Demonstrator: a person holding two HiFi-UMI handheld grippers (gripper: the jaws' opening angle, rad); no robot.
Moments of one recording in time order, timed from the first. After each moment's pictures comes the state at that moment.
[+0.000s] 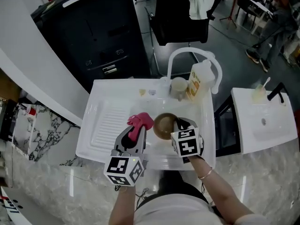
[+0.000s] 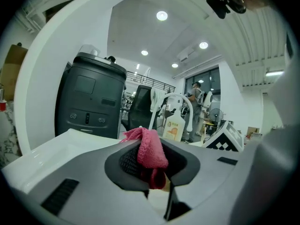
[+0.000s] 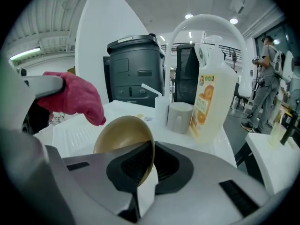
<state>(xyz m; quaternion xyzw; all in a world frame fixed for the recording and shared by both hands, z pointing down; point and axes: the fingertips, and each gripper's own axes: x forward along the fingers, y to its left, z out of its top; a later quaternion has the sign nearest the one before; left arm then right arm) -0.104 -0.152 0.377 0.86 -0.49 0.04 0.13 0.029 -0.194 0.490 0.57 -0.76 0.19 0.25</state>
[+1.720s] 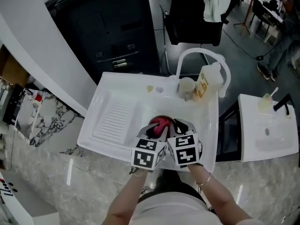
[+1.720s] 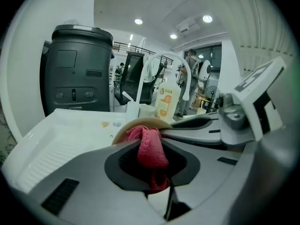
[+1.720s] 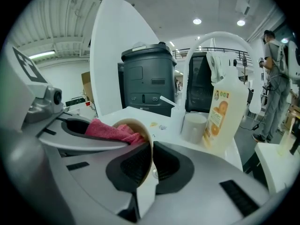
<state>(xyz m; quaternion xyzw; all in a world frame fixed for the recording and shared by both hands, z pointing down) -0.039 -0.157 0.454 0.85 -0.45 0.20 0.21 -0.009 -0.176 0.458 0.52 -0.81 0.17 0.23</state>
